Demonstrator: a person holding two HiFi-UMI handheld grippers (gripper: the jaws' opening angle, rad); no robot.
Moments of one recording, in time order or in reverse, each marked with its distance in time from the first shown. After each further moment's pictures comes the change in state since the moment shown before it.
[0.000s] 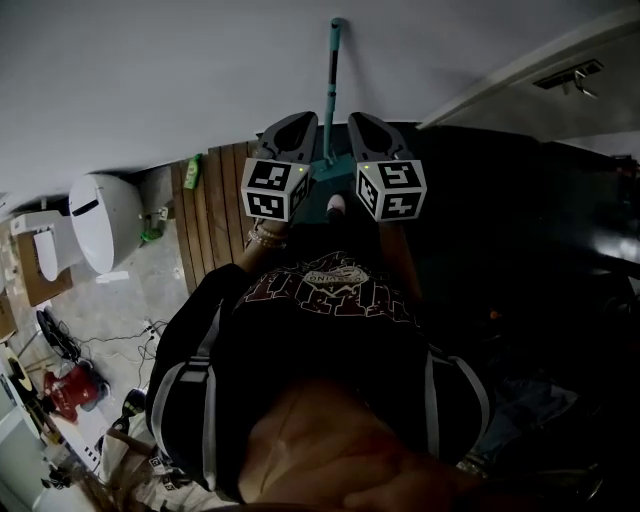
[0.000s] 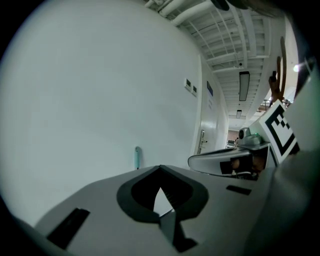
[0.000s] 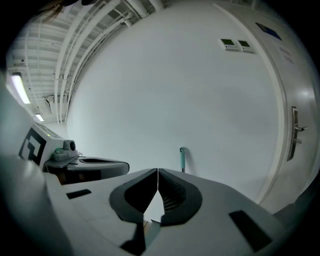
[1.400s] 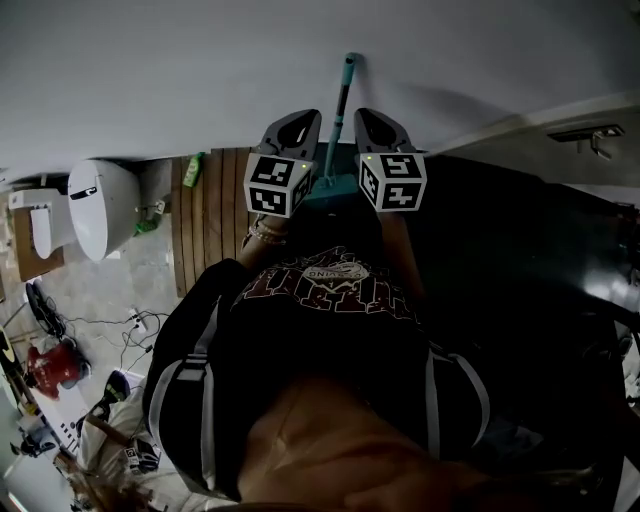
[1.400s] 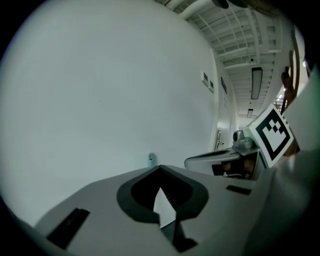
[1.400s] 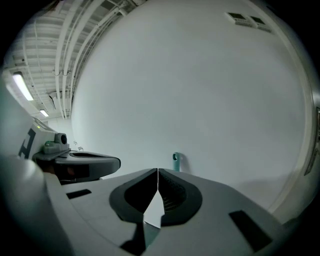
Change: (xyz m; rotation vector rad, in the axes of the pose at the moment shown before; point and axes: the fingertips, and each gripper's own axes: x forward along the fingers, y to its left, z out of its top) left arm 0.082 0.060 0.024 -0.028 -0.003 0.092; right arm 0.106 -0.060 0.024 -0.051 0.052 0.062
